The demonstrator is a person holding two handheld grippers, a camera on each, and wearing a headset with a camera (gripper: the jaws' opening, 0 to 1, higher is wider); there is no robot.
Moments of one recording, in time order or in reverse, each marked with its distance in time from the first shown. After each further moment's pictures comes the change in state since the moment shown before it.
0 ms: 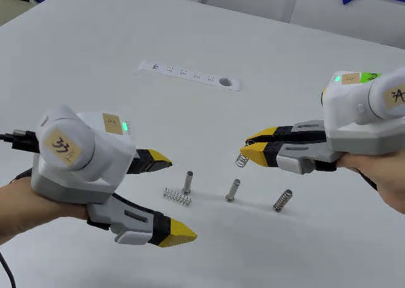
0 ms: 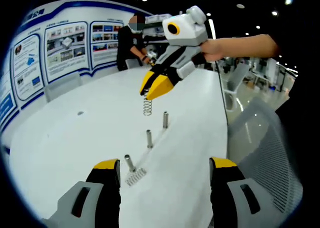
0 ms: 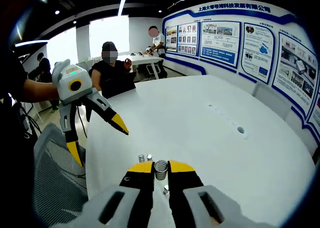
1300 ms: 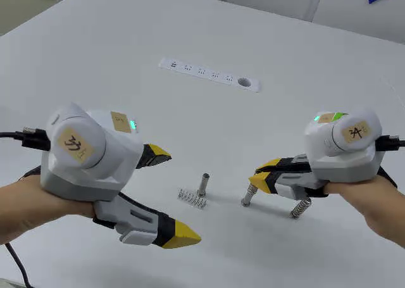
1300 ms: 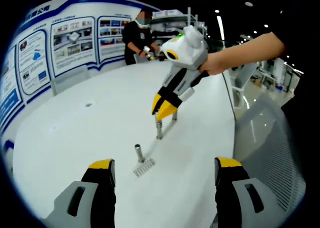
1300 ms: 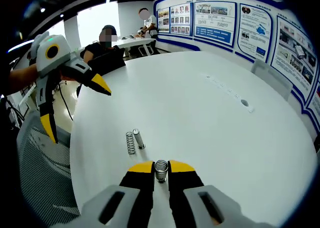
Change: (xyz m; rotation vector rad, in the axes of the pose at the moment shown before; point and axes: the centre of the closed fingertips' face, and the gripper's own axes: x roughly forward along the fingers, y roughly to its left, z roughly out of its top) left arm -0.004 0.014 -0.014 -0.019 0.052 0.053; right arm 0.043 -0.015 -0.065 0.057 0.155 -0.026
